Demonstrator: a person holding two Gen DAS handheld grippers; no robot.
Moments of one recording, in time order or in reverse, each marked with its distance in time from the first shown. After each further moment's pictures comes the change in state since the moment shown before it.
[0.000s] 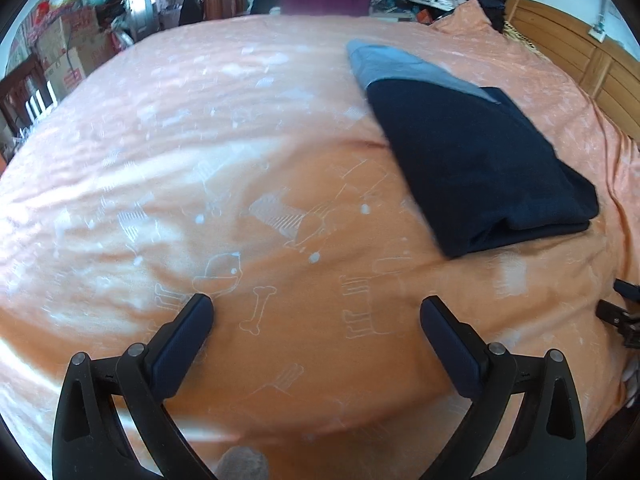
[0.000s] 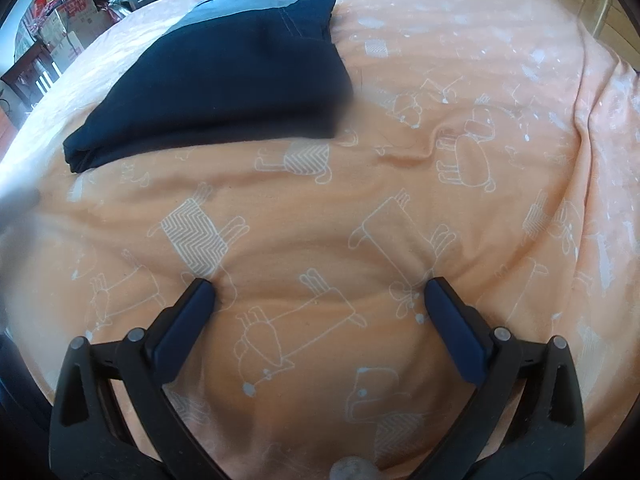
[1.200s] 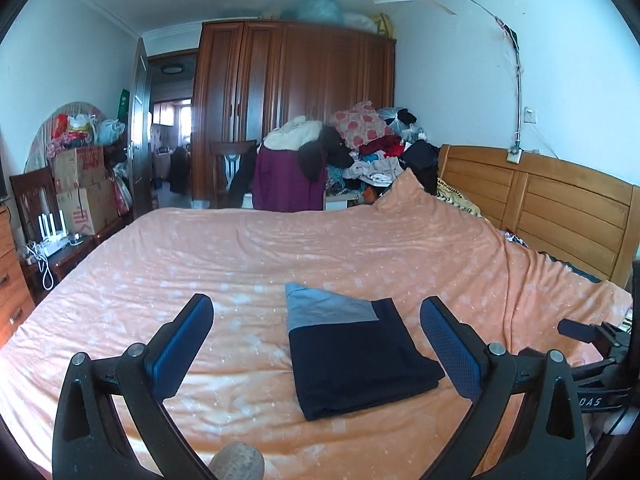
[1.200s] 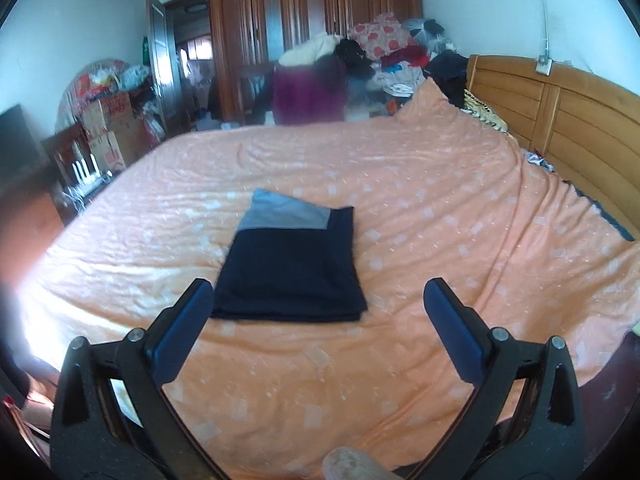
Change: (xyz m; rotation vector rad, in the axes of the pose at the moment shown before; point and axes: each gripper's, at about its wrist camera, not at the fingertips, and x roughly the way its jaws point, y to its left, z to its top) left arm -0.304 -0.064 0.046 0.029 -0.610 -0.100; right arm -0.261 0.071 0.006 0.004 -0.495 -0.037
